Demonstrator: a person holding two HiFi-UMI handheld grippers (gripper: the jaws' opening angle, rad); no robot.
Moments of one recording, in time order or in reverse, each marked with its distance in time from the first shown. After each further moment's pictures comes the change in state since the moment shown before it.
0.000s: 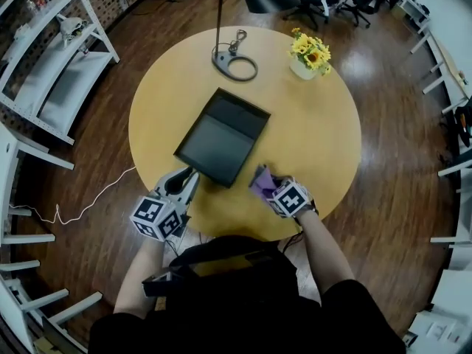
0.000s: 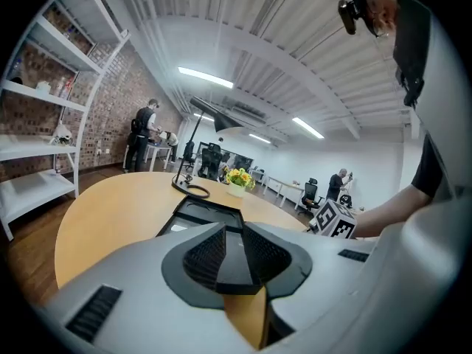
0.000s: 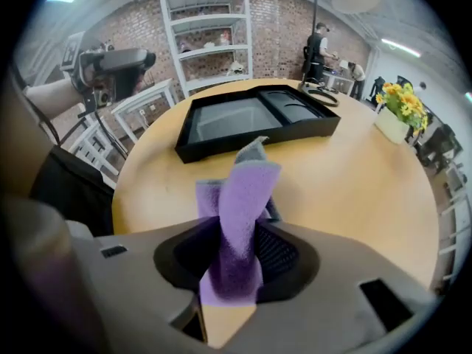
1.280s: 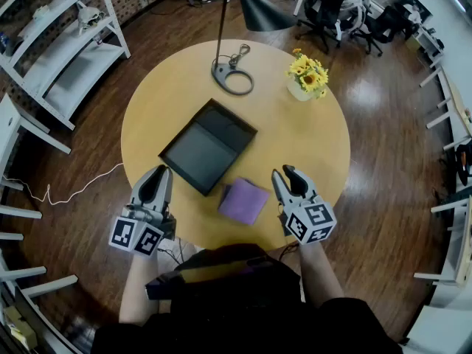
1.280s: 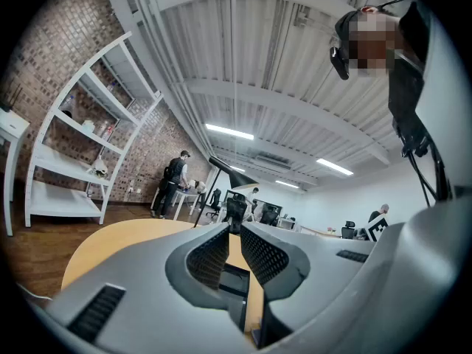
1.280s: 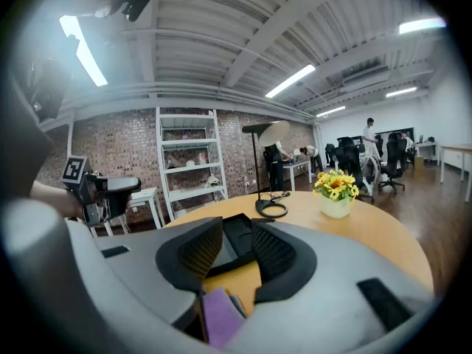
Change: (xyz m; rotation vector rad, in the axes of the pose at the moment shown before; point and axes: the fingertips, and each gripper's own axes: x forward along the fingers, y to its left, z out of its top) left arm -0.043 -0.043 0.083 -0.049 -0.413 0.248; right arm -0.210 -0.071 0.082 0.206 -0.878 -0.100
